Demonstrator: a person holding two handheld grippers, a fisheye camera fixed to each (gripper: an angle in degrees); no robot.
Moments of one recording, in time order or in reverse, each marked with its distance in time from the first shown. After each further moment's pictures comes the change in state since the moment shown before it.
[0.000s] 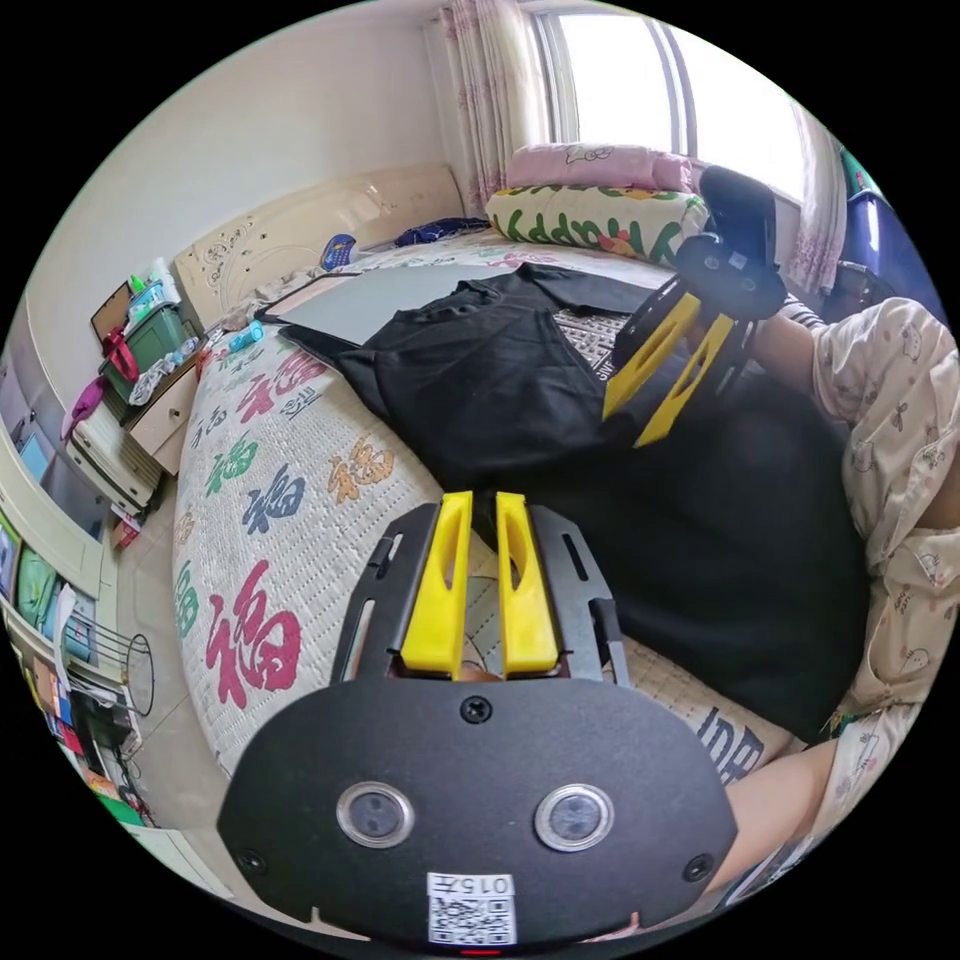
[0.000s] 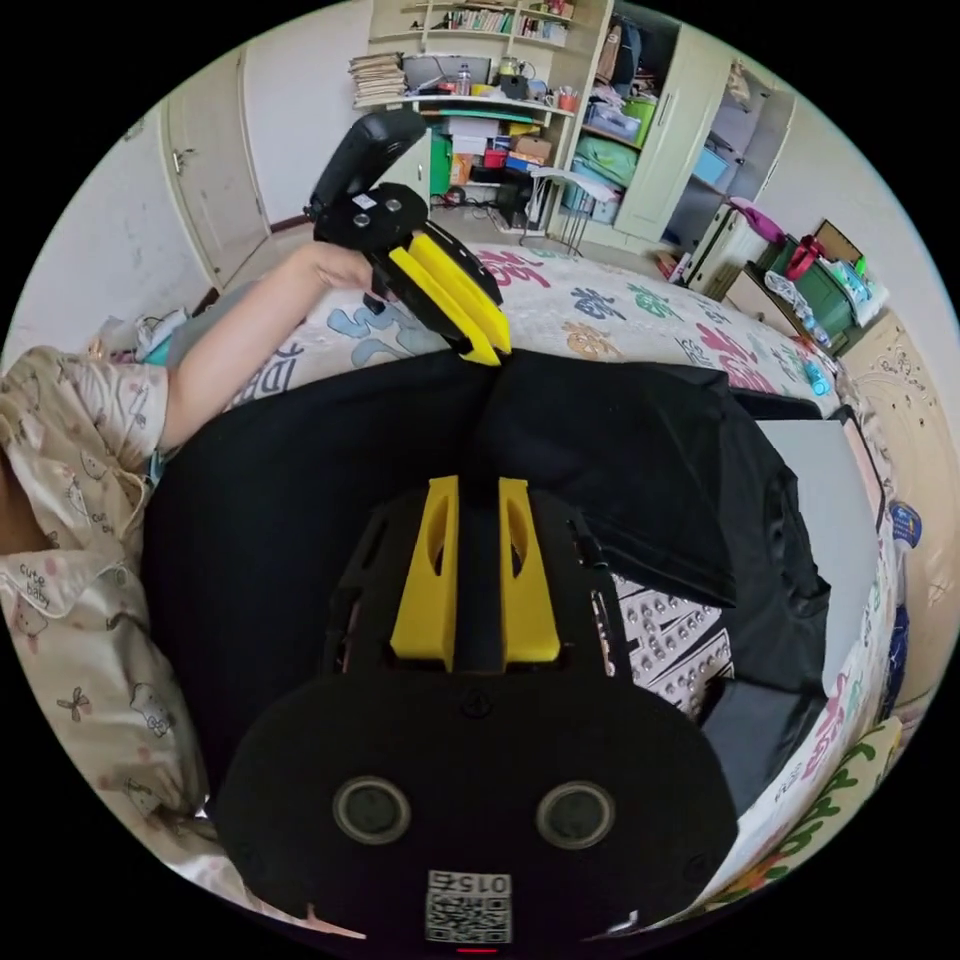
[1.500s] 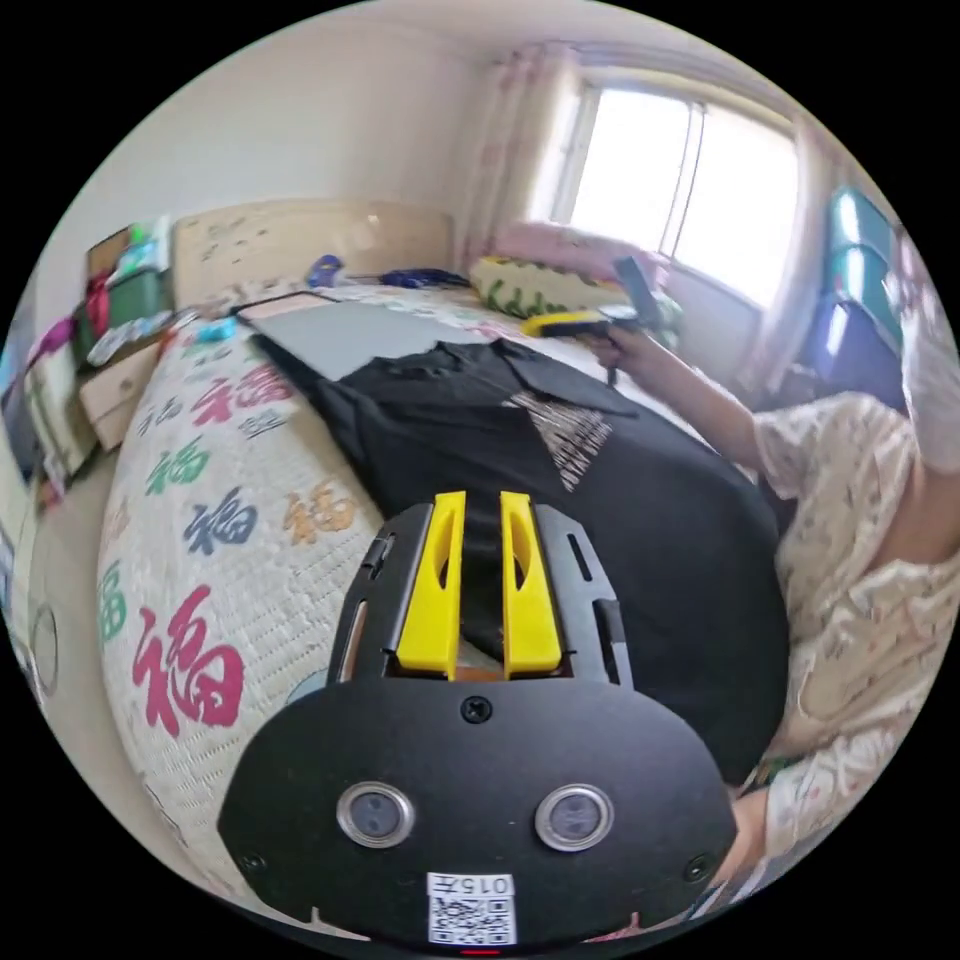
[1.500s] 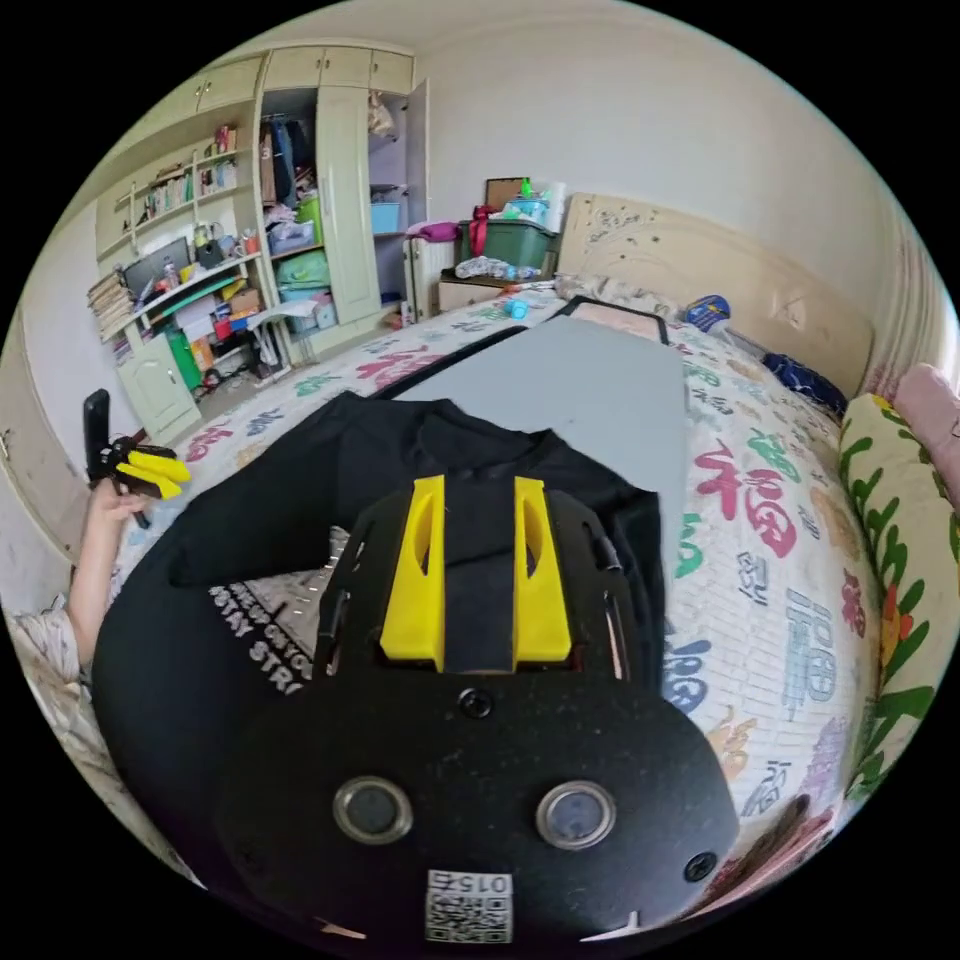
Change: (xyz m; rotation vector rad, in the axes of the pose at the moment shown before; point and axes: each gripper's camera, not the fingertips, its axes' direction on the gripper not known) left arm -0.130 0.127 0.012 0.198 0.211 -0.228; right arm 0.175 -0.139 -0.177 0.270 0.388 0.695
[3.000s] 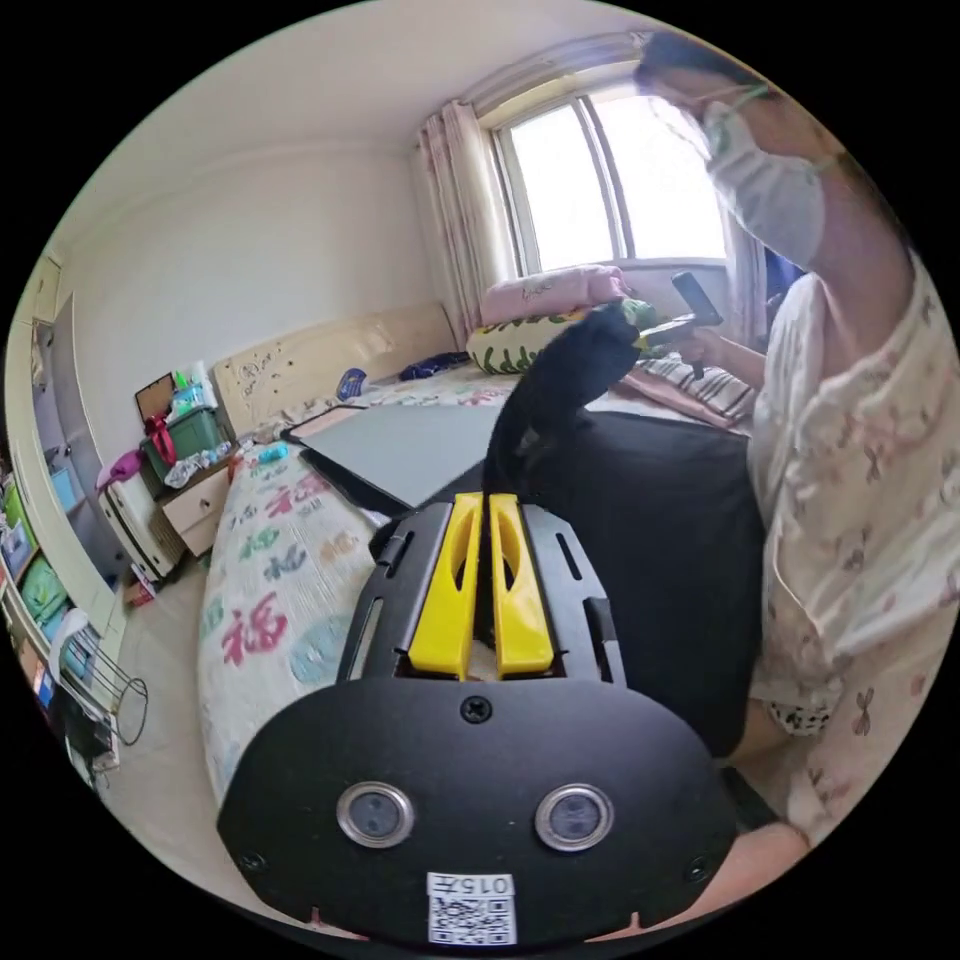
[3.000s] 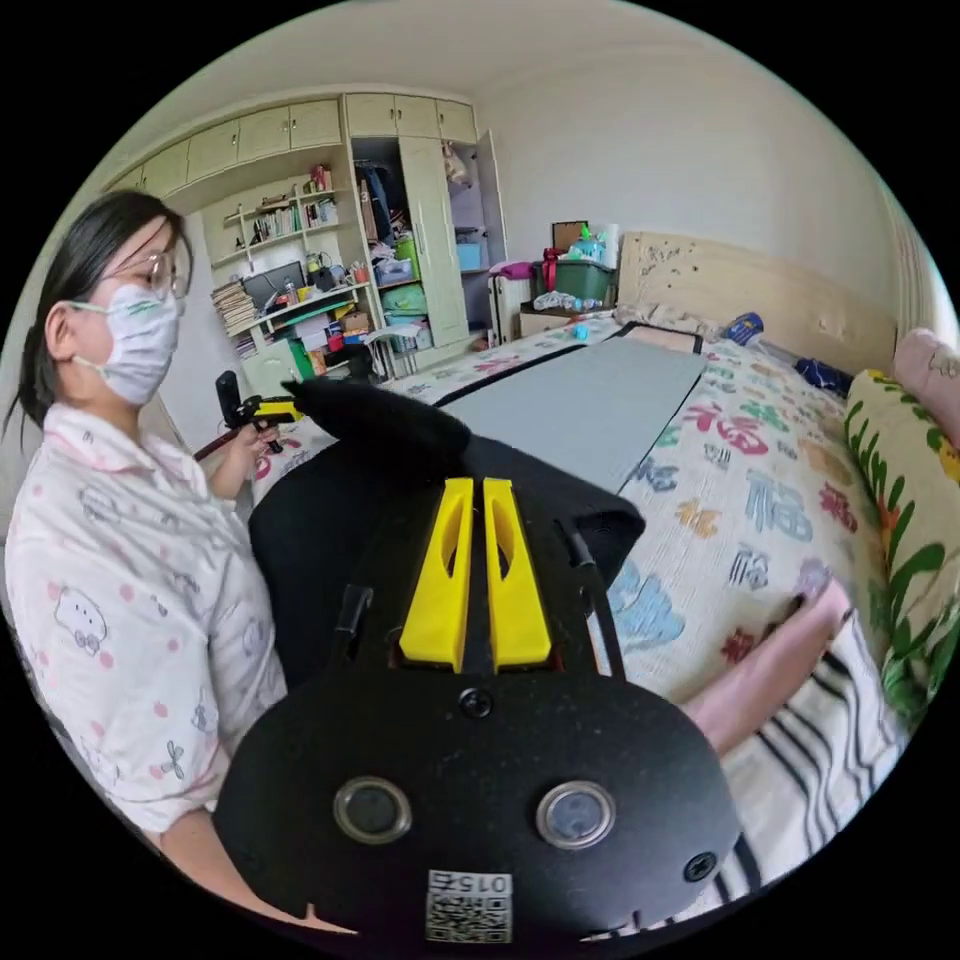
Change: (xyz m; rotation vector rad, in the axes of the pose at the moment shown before) left arm 0.285 0.160 -0.248 0.198 -0.199 0.310; right arm -0.183 0.334 -0.510 0.093 -0.342 -0.047
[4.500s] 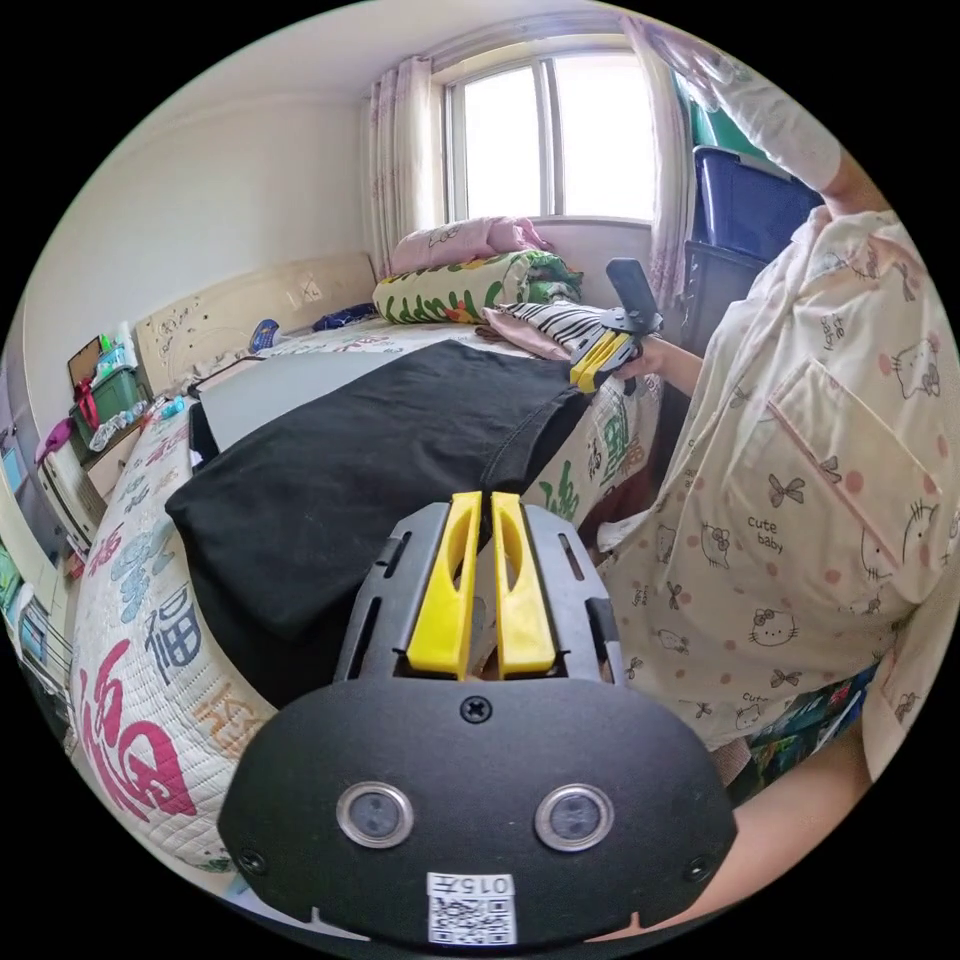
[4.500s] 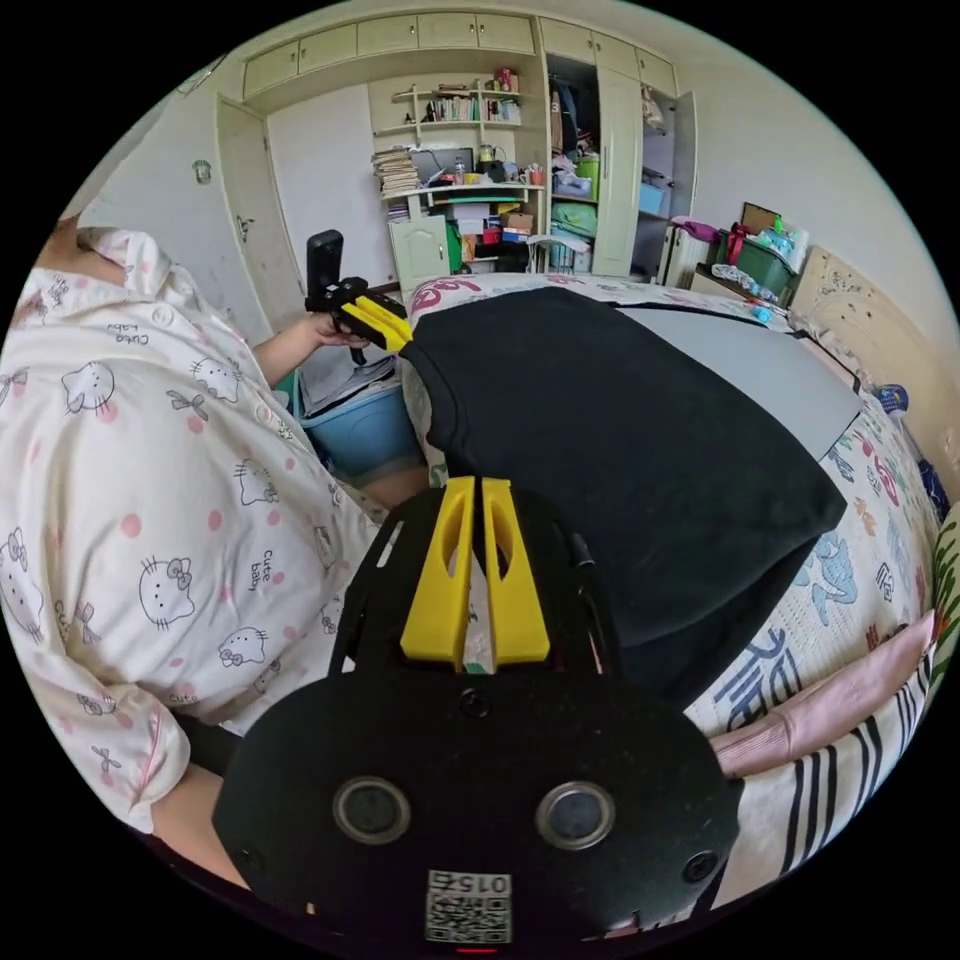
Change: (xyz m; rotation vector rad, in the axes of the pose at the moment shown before) left arm 0.205 -0.004 -0.039 -0.126 0.194 -0.010; right arm -0.272 0.186 -0.070 -0.236 -0.218 -0.393
